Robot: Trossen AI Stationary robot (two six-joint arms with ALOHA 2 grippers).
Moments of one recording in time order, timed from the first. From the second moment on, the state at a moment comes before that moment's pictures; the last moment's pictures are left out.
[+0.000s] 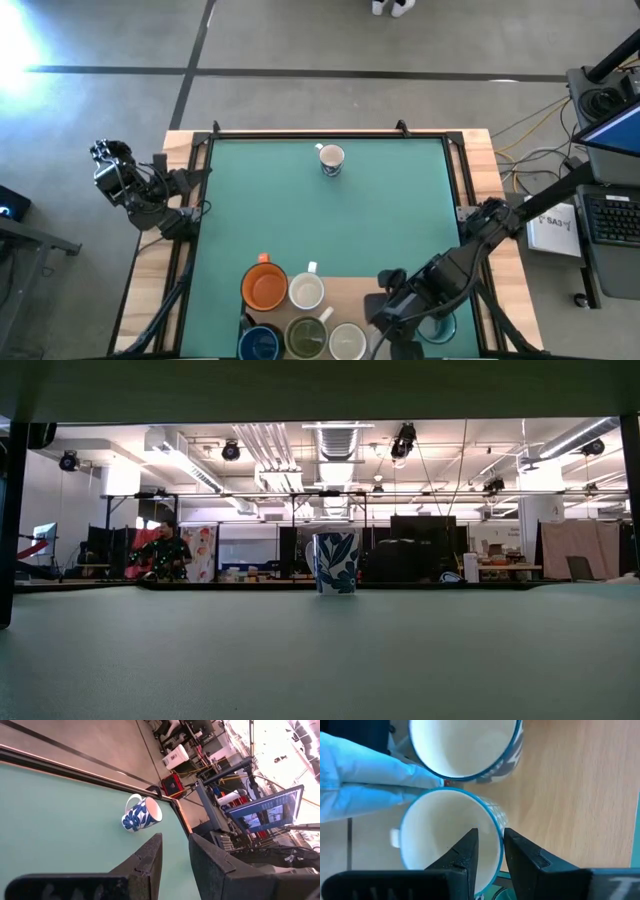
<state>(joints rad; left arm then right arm) -0.81 0.37 0.80 -1.39 -1.29 -1.93 0.66 1.93 2.19 -1.33 -0.14 0.68</state>
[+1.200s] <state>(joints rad) -0.81 0.37 0.80 -1.39 -1.29 -1.92 0.59 1.76 2.13 -1.57 0.00 0.74</state>
